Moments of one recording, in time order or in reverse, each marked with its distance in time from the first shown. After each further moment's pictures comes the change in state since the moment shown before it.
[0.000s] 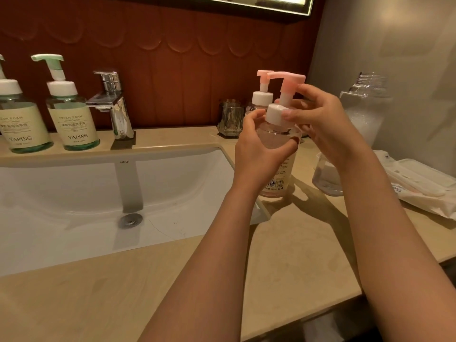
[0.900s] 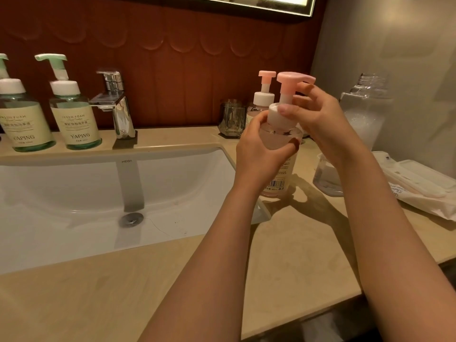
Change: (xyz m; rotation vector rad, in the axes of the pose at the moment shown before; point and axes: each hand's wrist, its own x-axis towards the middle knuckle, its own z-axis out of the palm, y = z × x) left_hand -0.001 0.001 0.000 0.035 0.000 0.007; right_hand 0.003 0.002 0.002 -0.045 0.029 -0.013
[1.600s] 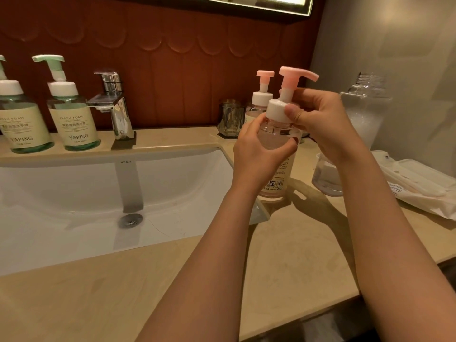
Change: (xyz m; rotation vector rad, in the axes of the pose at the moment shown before) left_hand 0.003 -0.003 0.003 0.051 0.030 -0.002; right_hand -0.006 -0.007 0.000 -0.093 0.022 -0.062
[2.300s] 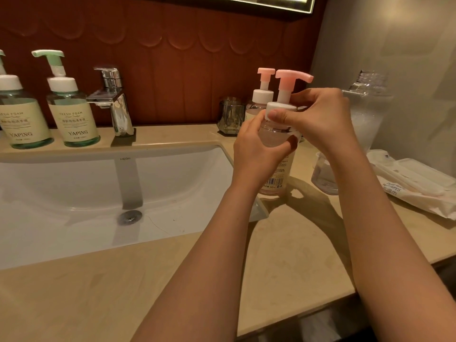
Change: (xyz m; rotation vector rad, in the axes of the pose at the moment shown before) left_hand 0.000 0.001 0.002 0.030 0.011 0.000; right_hand 0.000 -0.001 0.006 -0.354 0.194 -0.037
